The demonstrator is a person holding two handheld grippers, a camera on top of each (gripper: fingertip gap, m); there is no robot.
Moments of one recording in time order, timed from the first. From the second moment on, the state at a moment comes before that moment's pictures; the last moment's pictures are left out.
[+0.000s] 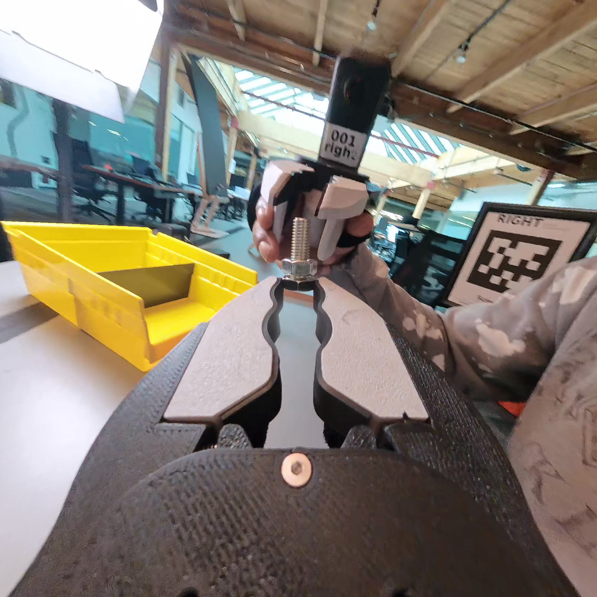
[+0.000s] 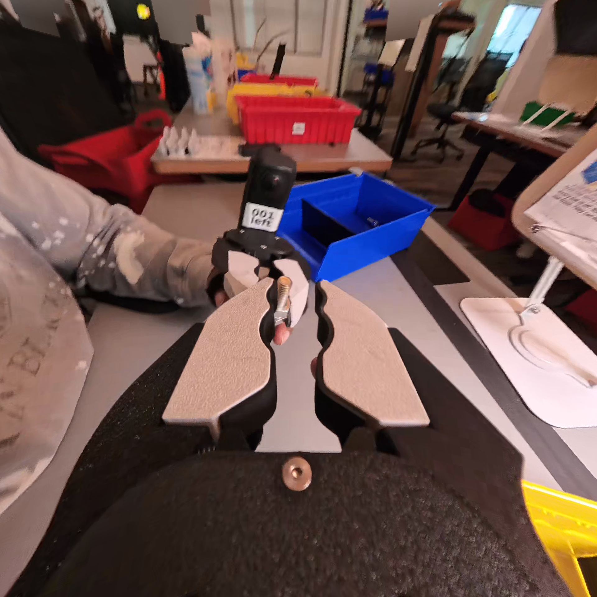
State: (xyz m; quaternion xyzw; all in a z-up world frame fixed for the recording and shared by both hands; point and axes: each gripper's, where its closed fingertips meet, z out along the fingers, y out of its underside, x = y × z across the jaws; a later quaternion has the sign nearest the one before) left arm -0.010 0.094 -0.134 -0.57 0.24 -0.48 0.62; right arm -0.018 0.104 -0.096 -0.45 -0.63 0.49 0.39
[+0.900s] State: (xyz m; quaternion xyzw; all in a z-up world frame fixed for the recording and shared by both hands) left arm -0.048 0.091 -0.093 -0.52 0.19 -0.40 0.73; right arm -0.052 0.106 -0.084 -0.48 -0.53 0.56 0.43
